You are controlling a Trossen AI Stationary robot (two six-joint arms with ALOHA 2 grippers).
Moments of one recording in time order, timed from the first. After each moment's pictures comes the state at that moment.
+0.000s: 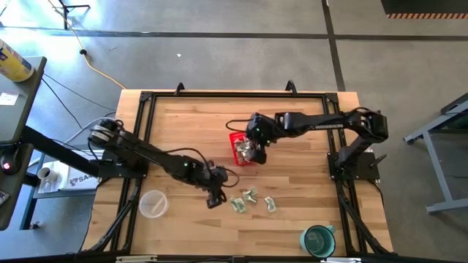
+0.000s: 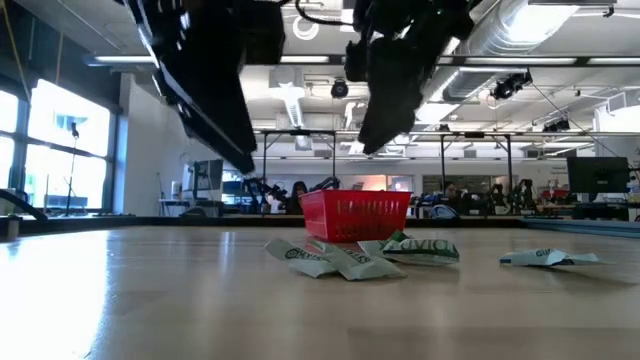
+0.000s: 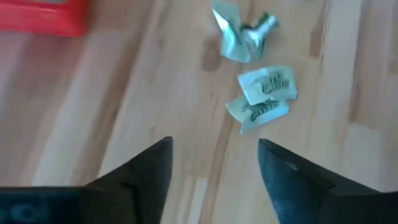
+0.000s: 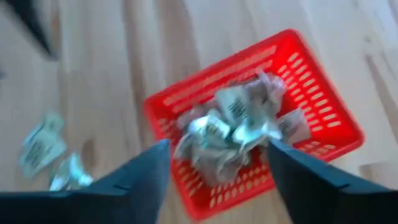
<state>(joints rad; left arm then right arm) -0.32 1.65 1.05 -0.40 -0.13 -0.58 -0.15 1.64 1.21 -0.55 -0.11 0.13</state>
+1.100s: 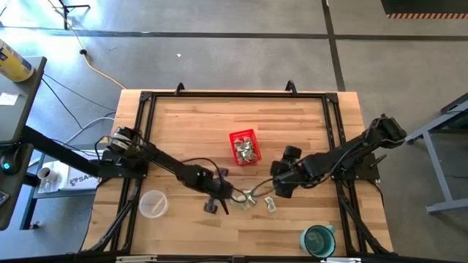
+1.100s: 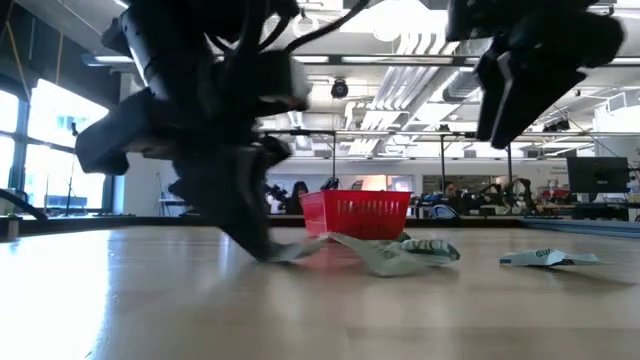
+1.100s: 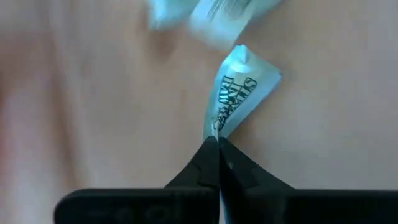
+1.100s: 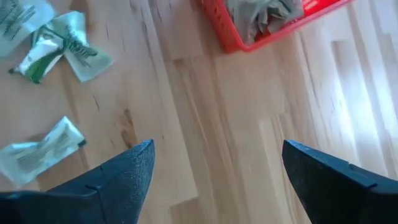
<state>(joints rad) -0.33 1.88 1.06 -0.26 -0.12 0.00 0.40 1.51 1.06 -0.91 0.43 0.59</state>
